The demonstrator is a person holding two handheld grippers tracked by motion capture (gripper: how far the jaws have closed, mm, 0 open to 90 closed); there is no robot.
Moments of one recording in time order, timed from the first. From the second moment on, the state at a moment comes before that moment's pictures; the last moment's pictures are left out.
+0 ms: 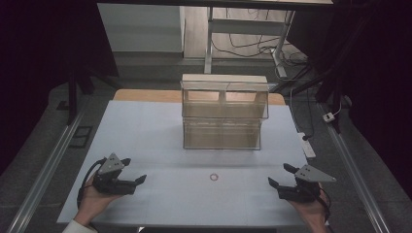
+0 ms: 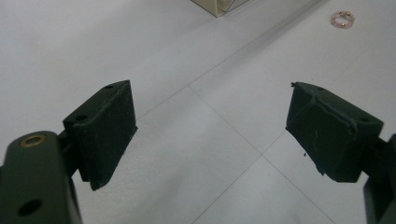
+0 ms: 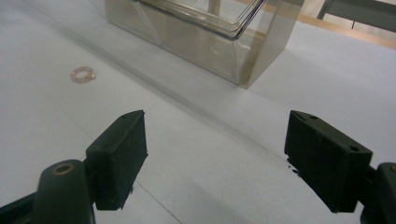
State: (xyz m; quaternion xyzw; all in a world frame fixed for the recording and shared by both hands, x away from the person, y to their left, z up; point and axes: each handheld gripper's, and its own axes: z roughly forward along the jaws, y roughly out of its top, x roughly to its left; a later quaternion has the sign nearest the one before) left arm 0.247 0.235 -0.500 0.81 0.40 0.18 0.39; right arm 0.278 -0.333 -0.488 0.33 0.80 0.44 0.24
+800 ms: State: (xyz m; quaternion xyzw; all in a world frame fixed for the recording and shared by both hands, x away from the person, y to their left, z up) left arm 0.248 0.238 -0.498 0.81 0.40 0.17 0.40; right arm 0.279 -0.330 -0.489 0.33 0.80 0.44 0.23
